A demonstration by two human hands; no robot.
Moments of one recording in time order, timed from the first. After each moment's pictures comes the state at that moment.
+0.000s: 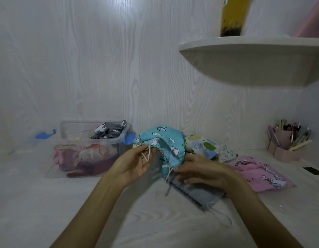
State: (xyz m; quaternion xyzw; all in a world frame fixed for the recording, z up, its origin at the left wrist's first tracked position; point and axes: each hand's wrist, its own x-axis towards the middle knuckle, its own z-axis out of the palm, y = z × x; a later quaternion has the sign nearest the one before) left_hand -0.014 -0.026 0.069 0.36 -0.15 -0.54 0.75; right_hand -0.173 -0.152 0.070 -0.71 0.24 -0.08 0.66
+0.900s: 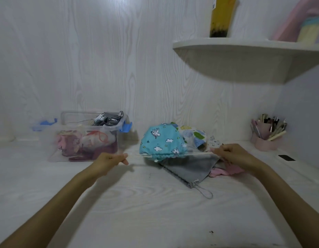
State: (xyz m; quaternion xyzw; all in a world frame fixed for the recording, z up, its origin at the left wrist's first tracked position) left_hand 0.000 0.047 0.035 0.78 -0.35 -0.21 0.48; right_hand -0.278 -0.200 0.066 -0.81 0.38 -0.25 0.37
